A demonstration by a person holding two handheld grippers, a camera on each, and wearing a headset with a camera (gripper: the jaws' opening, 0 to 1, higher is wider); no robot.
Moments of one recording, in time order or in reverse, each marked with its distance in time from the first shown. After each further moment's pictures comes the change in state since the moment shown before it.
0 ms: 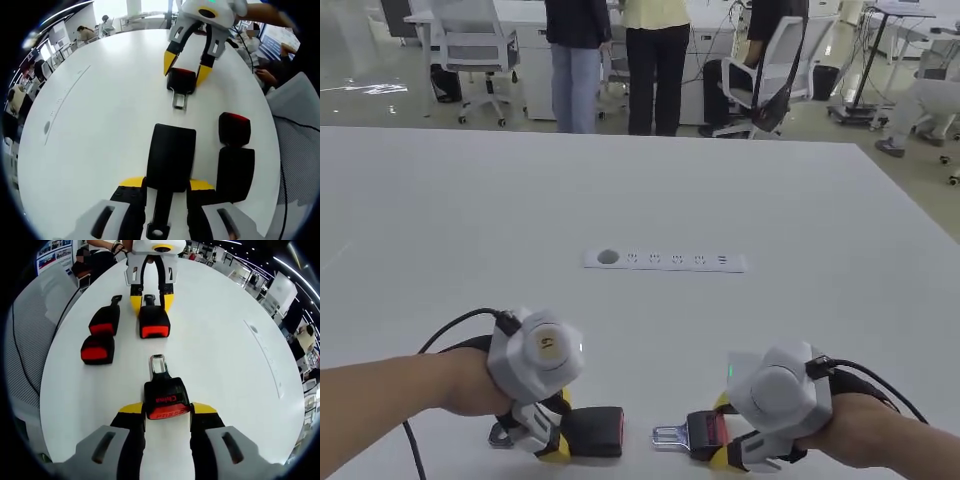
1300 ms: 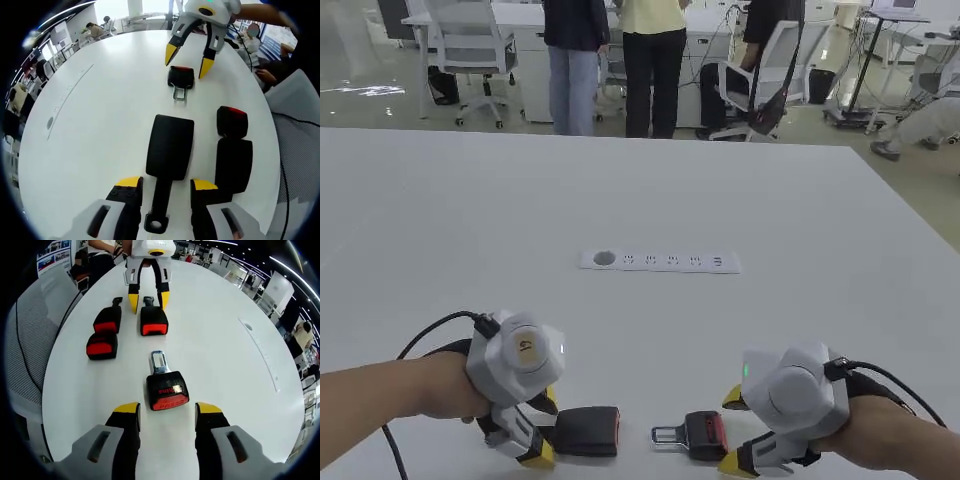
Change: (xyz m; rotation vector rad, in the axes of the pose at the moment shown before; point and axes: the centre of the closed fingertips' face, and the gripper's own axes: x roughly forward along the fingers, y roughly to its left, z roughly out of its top) left arm -0.010 0.000 -0.015 -0.011 -0.013 0.018; right arm -0.014 0.000 -0.012 0.018 -0.023 -0.016
